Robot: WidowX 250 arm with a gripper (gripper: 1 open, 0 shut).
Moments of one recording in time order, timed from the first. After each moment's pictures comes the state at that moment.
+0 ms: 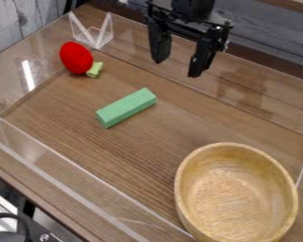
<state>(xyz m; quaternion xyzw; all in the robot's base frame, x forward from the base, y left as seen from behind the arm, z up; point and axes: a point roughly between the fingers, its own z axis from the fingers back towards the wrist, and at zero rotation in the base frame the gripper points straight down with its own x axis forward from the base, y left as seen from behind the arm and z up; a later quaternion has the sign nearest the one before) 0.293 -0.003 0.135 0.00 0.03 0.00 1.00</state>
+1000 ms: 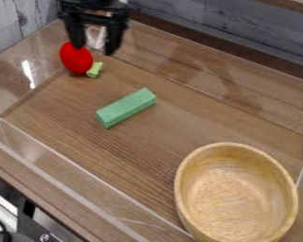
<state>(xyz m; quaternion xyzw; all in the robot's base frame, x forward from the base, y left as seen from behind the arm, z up) 0.284 0.158 0.106 -0.01 0.03 0.16 0.99</state>
